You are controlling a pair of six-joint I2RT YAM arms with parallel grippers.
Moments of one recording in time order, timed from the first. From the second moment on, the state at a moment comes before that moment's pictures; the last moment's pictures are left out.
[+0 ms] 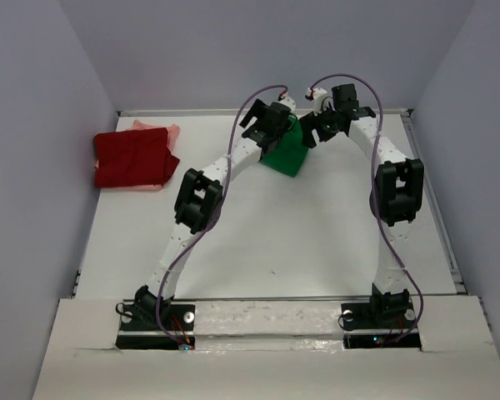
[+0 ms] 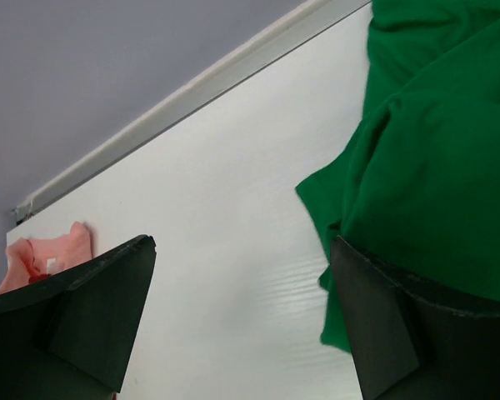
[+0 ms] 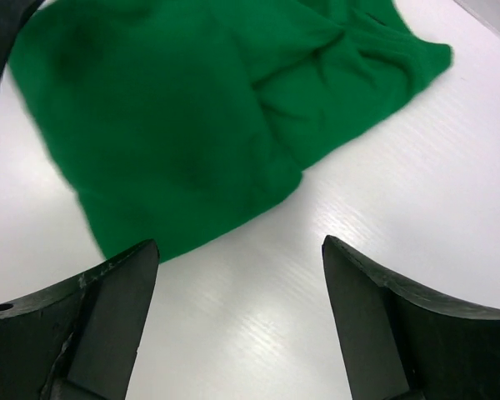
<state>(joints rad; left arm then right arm) -0.63 2.52 2.31 -0.30 -0.61 0.30 0.17 2.24 2.02 -0.58 -0.36 -0.33</state>
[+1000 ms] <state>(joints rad) -0.26 1.63 1.40 -0.46 -0.37 0.13 0.32 2.51 2.43 -0.80 -0.23 -0.38</state>
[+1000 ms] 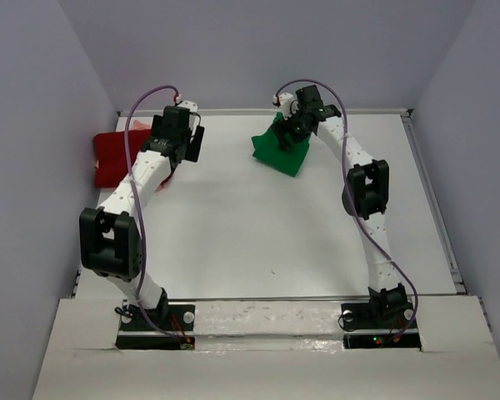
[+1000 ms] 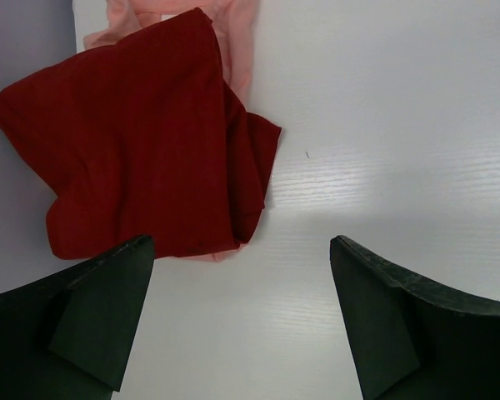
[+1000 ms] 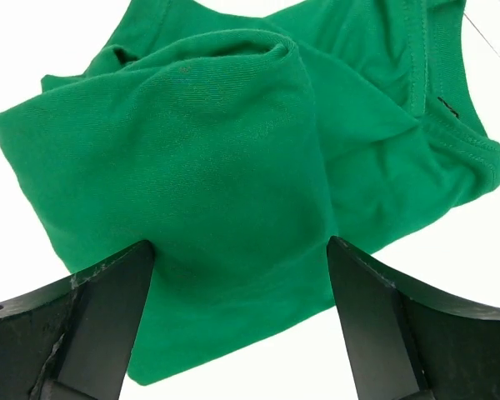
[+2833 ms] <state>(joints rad) -0.25 1.49 1.34 -0.55 -0.21 0.14 0.39 2.04 1.92 -1.09 -0.48 -0.63</state>
